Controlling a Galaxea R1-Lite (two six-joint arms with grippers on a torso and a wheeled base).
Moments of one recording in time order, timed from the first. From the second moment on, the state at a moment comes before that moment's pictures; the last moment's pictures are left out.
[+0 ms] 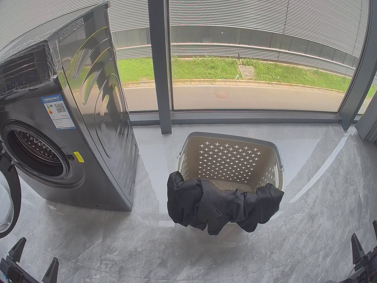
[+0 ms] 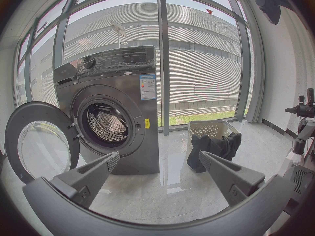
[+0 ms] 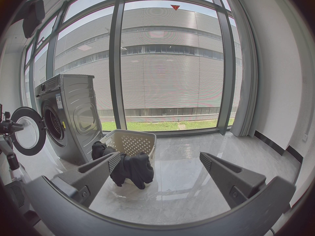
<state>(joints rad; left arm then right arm) 0.00 0.02 -0.02 0.04 -0.08 0.06 0.00 0.02 -0.02 -0.01 -0.03 0.01</state>
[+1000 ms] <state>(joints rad) 0.00 0.02 -0.02 0.04 -0.08 0.06 0.00 0.02 -0.02 -0.03 -0.03 0.02</state>
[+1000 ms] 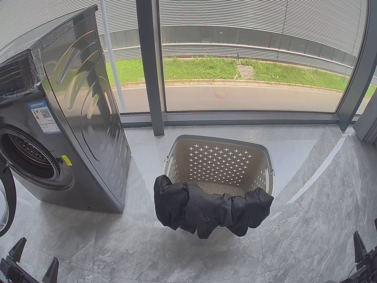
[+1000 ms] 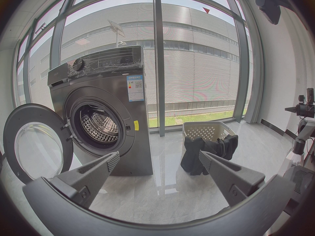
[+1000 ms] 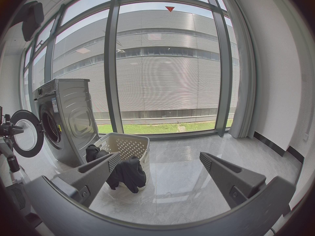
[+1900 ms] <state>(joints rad) 0.00 0.02 -0.02 0.04 -0.08 0.05 0.09 0.75 -0.29 -0.15 0.37 0.00</state>
